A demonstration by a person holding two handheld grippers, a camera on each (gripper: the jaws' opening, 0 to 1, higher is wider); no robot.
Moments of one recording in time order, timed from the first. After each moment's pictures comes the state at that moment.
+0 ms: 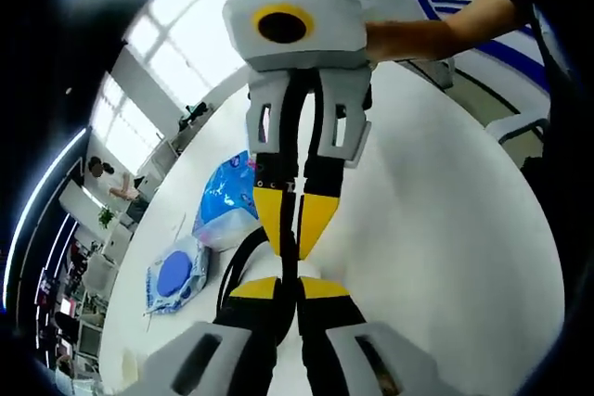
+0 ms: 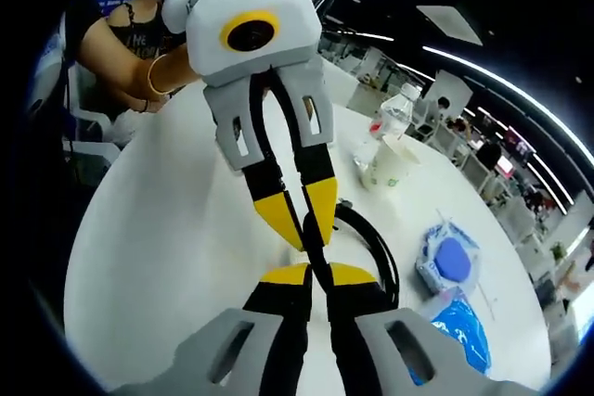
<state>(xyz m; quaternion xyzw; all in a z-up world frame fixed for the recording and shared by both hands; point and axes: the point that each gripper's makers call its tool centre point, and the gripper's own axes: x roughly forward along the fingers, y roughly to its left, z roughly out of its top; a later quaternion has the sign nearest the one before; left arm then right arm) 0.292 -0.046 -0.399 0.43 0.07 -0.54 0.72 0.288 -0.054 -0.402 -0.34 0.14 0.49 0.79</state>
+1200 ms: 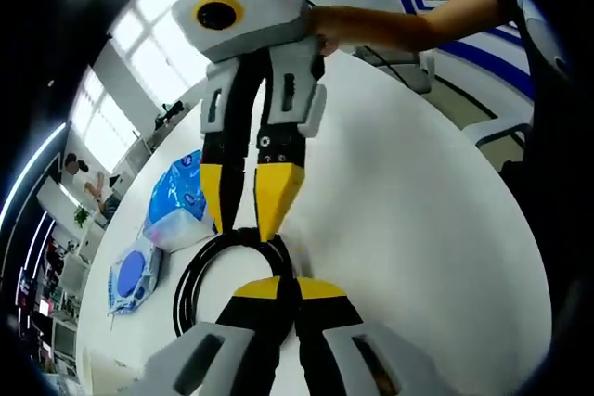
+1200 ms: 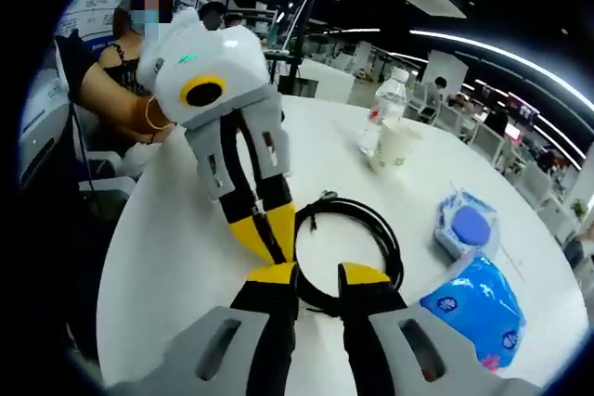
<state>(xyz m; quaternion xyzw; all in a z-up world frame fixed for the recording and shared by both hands) 0.259 -0.056 -0.434 0.42 0.10 -0.59 0.69 0.290 -0.073 -0.400 -0.25 0.18 0.48 0.82</state>
